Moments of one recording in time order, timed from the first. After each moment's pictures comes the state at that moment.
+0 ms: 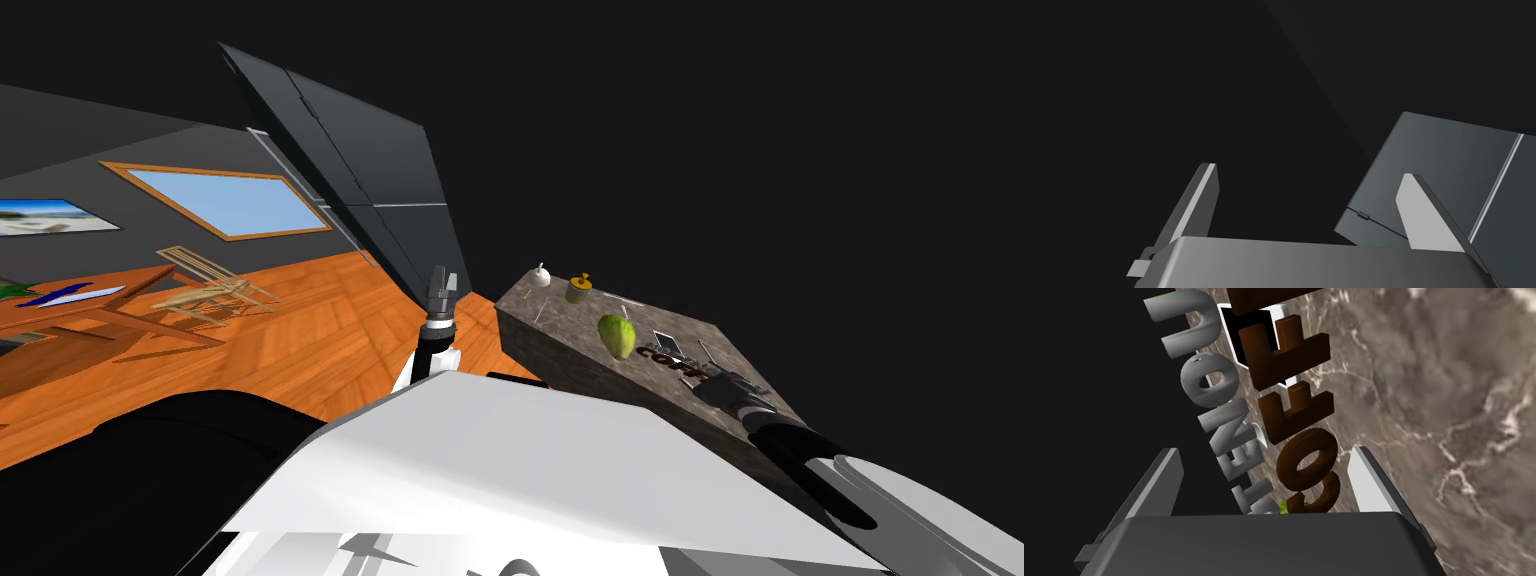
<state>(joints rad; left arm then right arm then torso) 0.49 0.04 -0.02 -2.21 -0.06 -0.62 -0.11 0.67 -1.00 -0.20 -1.49 0.81 -0.08 0.95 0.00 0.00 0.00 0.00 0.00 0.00</state>
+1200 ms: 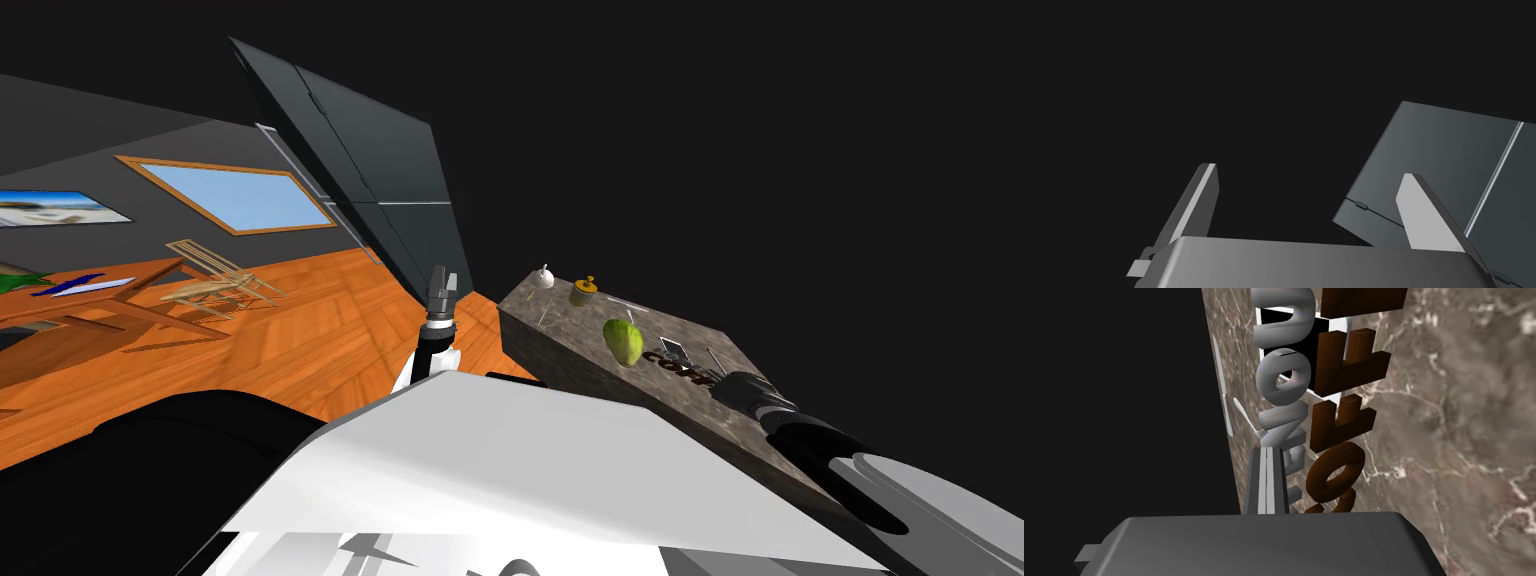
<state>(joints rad) 0.49 0.04 -0.02 -2.21 -0.06 -0.62 -0.11 0.66 -1.07 -0.21 -1.44 0.86 -0.06 0.98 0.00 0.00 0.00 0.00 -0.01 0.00</state>
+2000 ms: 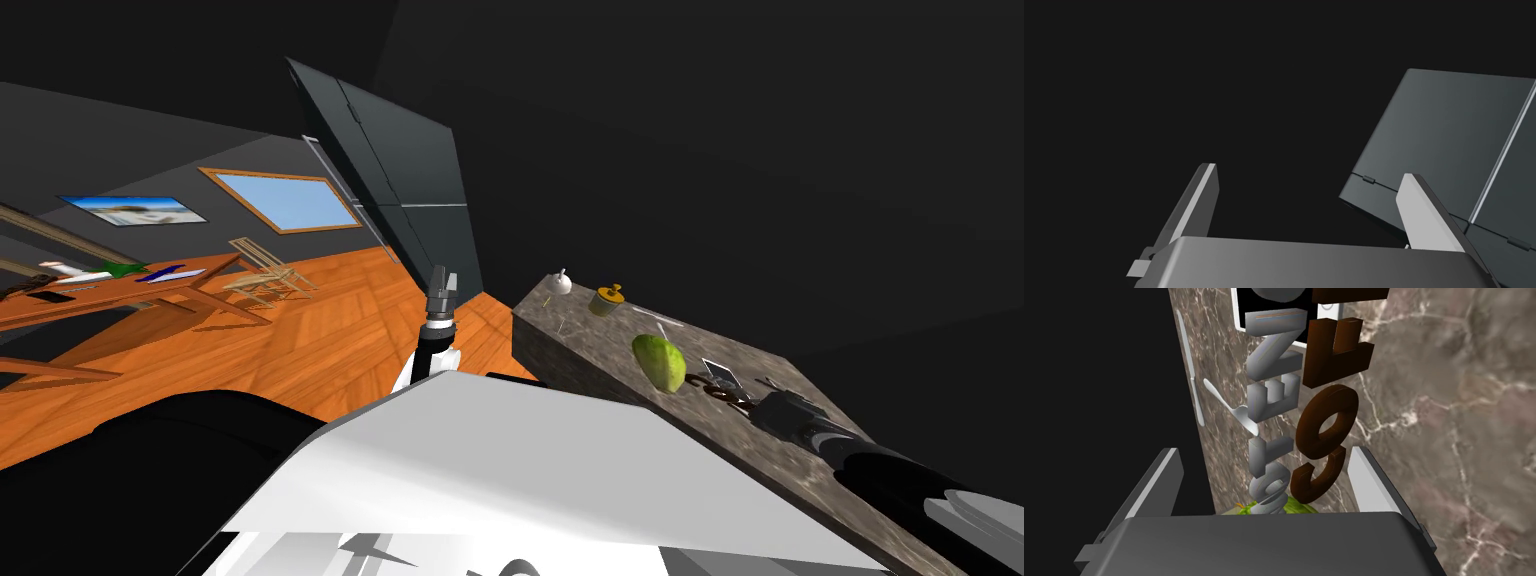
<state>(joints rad) 0.49 0.04 -0.02 -2.21 -0.06 -0.62 -0.11 0.77 -1.21 -0.19 -1.35 0.79 -0.11 0.90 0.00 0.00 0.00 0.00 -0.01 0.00</state>
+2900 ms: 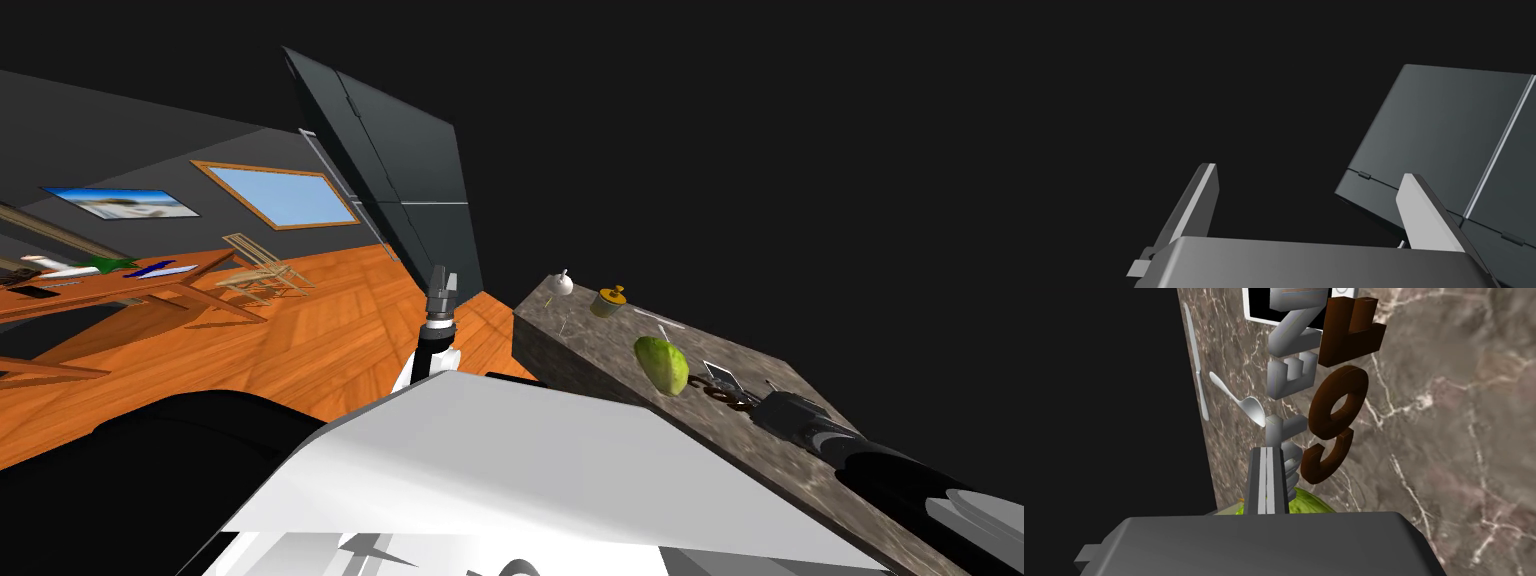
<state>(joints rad) 0.49 0.04 -0.02 -2.21 -0.06 -0.62 -0.11 0.77 -1.22 -0.19 -1.35 0.79 -0.11 0.89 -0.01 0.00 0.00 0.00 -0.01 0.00</state>
